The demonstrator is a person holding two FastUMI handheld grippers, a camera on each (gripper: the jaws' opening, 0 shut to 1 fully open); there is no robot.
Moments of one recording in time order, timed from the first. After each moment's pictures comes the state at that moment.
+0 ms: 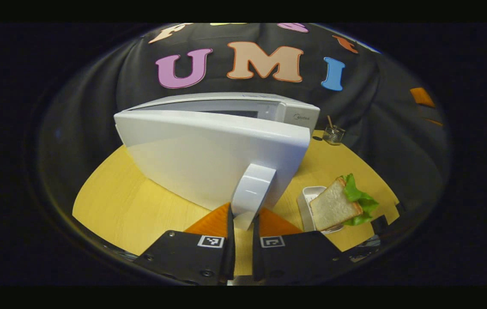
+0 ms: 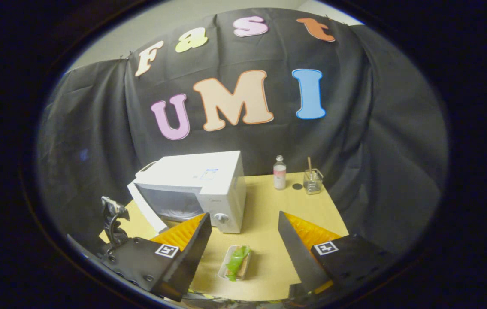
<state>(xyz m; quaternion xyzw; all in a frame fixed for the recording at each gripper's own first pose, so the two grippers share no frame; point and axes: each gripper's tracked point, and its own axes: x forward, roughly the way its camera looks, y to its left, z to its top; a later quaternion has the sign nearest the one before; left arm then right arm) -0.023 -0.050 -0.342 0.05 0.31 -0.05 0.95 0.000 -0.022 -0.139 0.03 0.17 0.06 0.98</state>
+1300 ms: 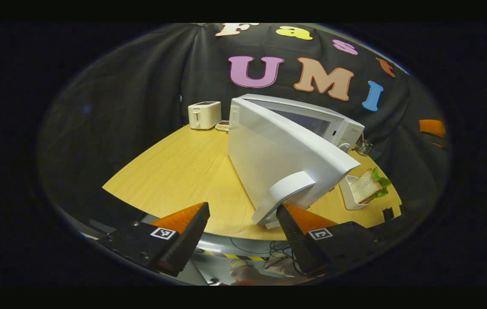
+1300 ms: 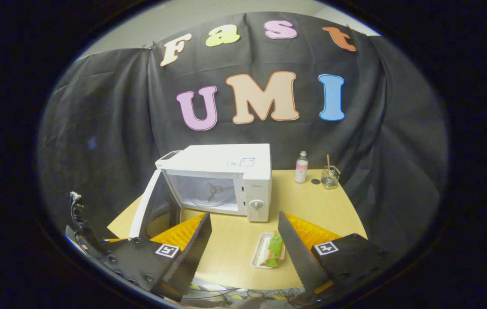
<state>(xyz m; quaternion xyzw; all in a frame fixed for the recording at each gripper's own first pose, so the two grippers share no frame) -0.141 0.135 -0.301 -0.01 0.30 0.05 0.95 -0.075 0.080 -0.153 0.00 0.17 0.07 0.98</state>
